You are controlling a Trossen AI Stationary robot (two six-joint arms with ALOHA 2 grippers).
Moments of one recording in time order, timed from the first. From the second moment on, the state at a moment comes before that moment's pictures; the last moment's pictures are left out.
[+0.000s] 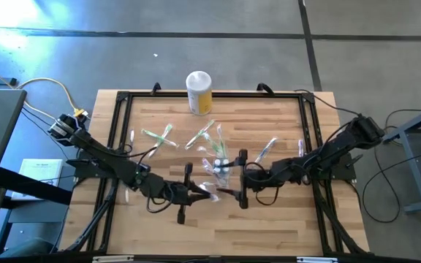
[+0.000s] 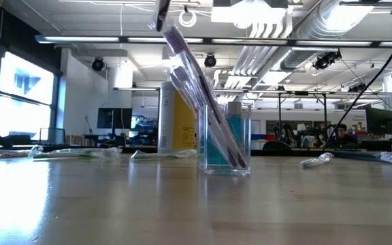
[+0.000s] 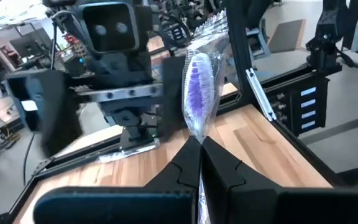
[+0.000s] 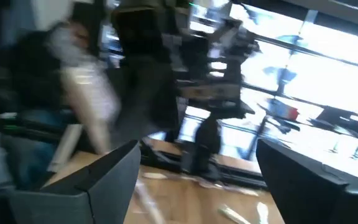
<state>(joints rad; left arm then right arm) -0.53 1.44 1.03 0.34 -0.45 0.26 0.42 1.49 0.84 0.76 0.38 -0.26</state>
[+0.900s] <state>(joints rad) -0.48 1.44 1.03 0.31 -0.47 0.26 0.36 1.55 0.89 0.79 0.12 -0.22</state>
